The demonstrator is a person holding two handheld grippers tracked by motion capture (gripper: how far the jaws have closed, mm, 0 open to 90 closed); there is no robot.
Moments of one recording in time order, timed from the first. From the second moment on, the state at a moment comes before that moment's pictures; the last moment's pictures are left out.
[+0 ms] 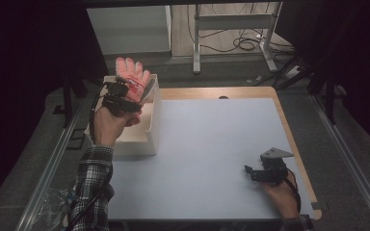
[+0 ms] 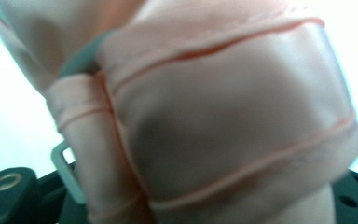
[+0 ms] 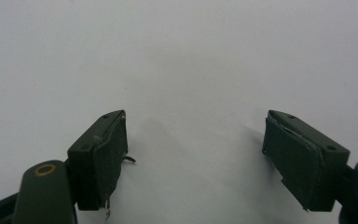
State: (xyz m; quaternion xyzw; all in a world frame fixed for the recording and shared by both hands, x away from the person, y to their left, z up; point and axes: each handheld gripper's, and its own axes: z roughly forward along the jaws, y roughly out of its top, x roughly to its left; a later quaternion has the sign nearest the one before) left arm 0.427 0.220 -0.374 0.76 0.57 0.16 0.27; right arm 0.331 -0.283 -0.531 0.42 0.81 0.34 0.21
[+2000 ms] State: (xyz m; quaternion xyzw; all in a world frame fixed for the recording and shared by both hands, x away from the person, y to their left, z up) left arm 0.476 0.211 -0.463 0.78 0.59 0.13 0.18; right arm 0.331 -0.283 -0.531 0.42 0.81 0.34 0.21
